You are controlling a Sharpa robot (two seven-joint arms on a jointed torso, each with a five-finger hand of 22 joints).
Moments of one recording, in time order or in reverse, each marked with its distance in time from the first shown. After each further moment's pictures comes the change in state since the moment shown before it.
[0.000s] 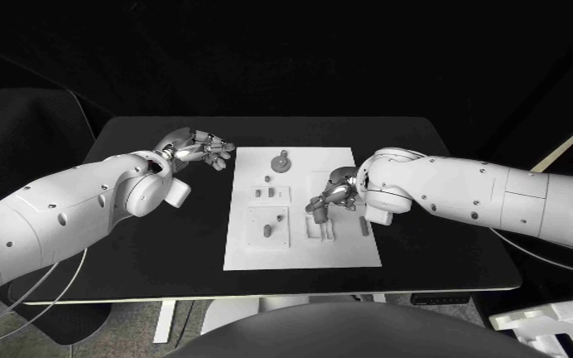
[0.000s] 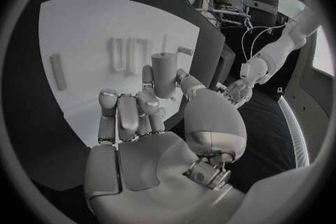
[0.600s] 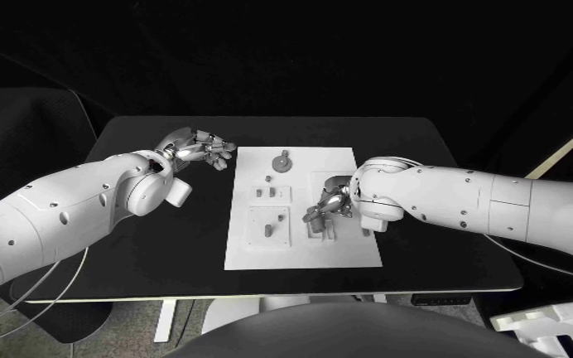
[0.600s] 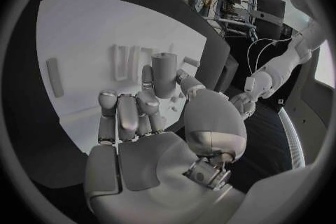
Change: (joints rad) left arm 0.000 -0.001 0.000 0.000 0.000 0.002 -0.002; left_hand -0.002 -0.002 0.000 0.000 0.000 0.000 0.000 0.000 0.000 0.000 0.000 0.000 0.000 0.000 0.000 0.000 0.000 0.000 0.000 0.000 0.000 0.000; right arm -0.009 0.047 -0.031 -0.027 -0.077 0.009 0.001; right_hand 0.000 0.000 0.009 0.008 -0.001 0.002 0.000 0.003 -0.002 0.003 0.004 0.000 0.000 0.000 -0.002 0.000 -0.001 -0.007 0.000 0.000 0.000 0.002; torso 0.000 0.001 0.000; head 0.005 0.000
